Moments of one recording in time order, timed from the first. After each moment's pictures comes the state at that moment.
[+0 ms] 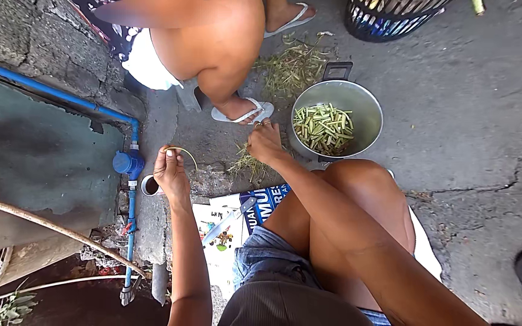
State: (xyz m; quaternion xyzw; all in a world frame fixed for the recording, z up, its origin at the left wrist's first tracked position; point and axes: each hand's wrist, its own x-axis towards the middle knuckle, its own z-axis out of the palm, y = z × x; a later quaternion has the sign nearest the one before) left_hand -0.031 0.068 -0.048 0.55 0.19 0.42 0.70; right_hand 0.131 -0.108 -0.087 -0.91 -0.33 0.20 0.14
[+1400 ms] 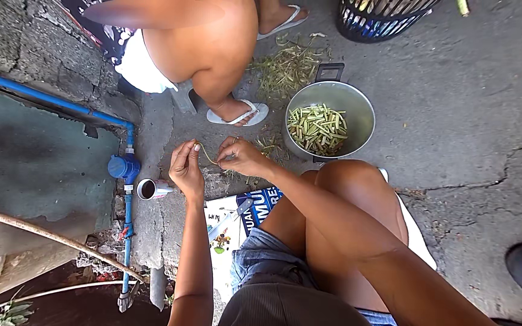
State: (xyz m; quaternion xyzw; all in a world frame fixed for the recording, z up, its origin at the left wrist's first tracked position) left_hand -0.005 0.030 -0.056 0.76 0.10 0.45 0.45; right_hand 0.094 -0.109 -0.071 -0.69 -0.38 0.24 0.57
